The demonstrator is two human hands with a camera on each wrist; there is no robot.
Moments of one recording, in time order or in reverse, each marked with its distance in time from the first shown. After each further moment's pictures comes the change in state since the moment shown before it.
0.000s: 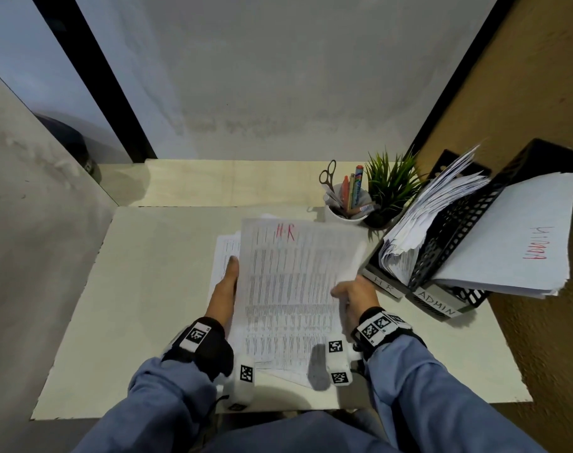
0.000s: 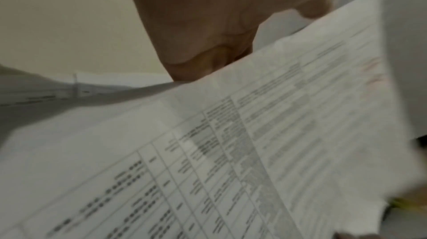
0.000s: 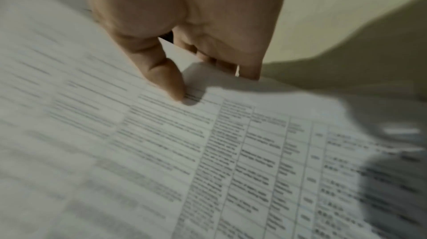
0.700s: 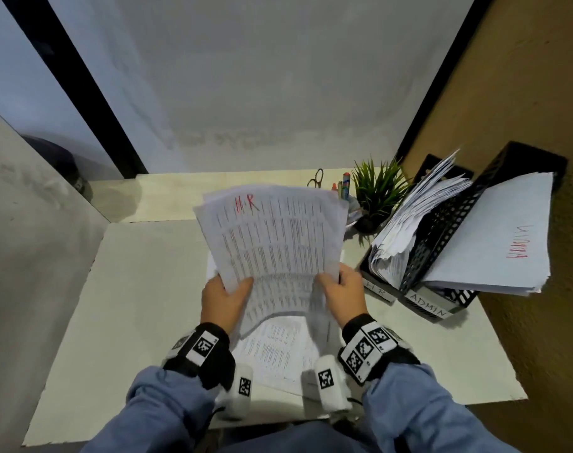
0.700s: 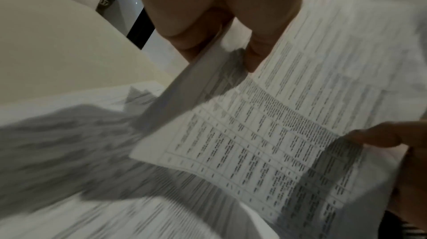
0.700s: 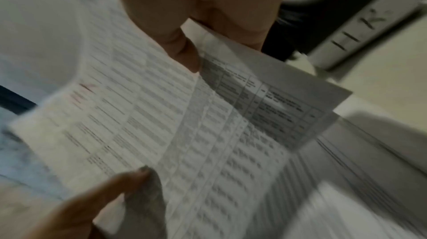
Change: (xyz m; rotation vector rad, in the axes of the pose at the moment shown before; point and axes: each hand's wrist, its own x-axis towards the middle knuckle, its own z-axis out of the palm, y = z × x) left_hand -0.013 0.022 0.034 0.299 0.373 0.346; right_hand -0.058 -0.039 0.014 -0.225 -0.052 -0.503
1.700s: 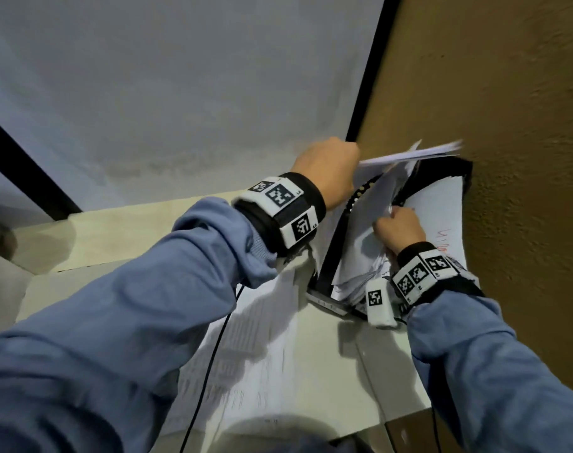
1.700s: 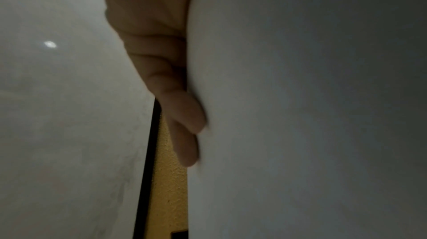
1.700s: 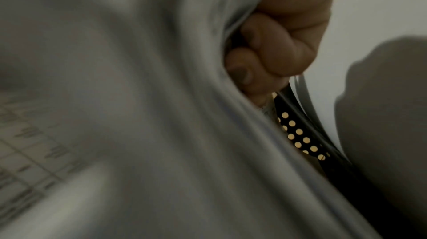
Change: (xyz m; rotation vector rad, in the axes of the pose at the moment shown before) left_hand 0.008 0.243 0.215 1.189 -0.418 1.061; right_hand 0.101 -0.076 -0.182 -0.538 0.325 0.201
